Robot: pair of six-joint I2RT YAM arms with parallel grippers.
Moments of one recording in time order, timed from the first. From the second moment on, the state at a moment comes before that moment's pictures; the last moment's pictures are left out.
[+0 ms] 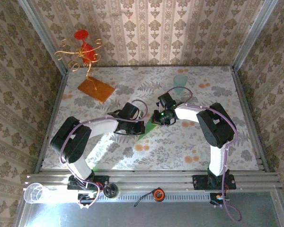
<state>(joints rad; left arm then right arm) -0.71 1.68 0.90 -0.25 0.39 -0.59 0.49 1.94 1.14 -0.30 -0.37 0.66</state>
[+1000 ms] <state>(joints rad) -0.71 1.83 0.98 -0.18 0.37 -0.65 0.50 1.88 1.03 -0.14 -0.43 0.68</state>
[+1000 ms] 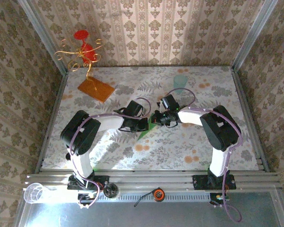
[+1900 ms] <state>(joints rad) -0.71 1.81 0.90 -0.08 0.38 -0.64 0.31 1.90 0.96 -0.01 -0.50 0.65</state>
